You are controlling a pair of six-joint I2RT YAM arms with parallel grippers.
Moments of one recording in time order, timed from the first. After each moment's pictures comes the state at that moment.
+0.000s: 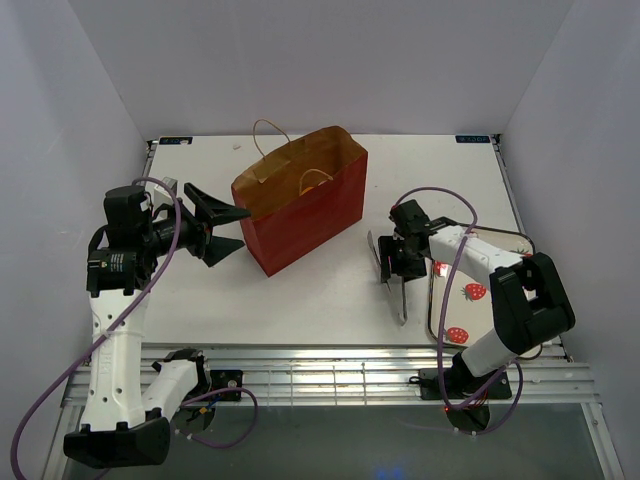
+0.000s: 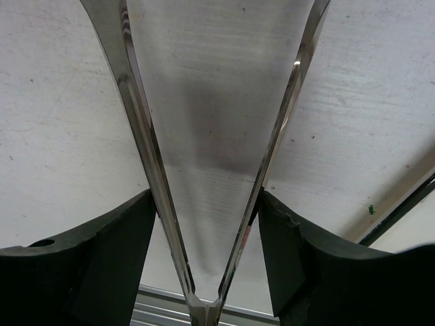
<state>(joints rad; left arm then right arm) 0.05 0.92 1.21 -0.87 0.82 -1.11 0.46 1.54 0.93 -0.63 -0.06 0.34</state>
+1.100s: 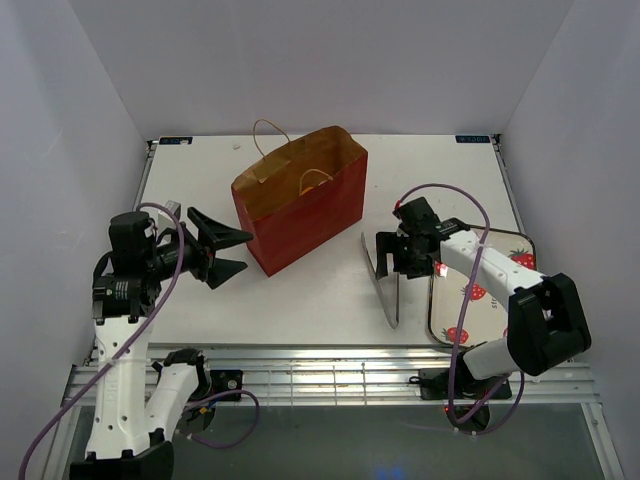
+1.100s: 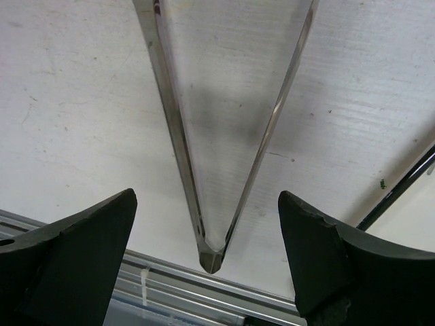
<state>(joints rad) 0.05 0.78 1.07 -0.88 0.83 -1.13 0.46 1.42 0.93 -0.67 -0.12 0.35</state>
